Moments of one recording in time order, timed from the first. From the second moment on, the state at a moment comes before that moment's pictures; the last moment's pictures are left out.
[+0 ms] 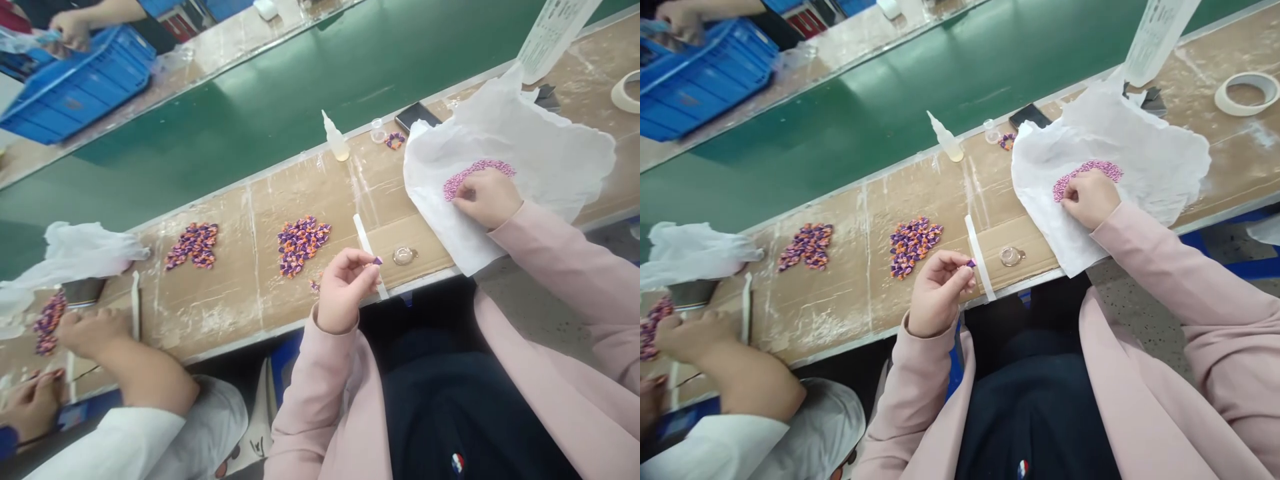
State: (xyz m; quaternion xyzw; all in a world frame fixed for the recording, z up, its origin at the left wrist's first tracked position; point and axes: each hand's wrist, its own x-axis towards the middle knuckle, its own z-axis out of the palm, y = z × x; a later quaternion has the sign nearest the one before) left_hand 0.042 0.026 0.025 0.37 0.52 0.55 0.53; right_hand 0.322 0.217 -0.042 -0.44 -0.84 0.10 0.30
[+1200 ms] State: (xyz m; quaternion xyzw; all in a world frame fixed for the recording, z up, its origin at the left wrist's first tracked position) left_hand 0.122 0.024 0.019 0.50 0.44 0.60 0.45; right_hand 0.268 0.090 0.054 -0.28 -0.78 0.30 0.47
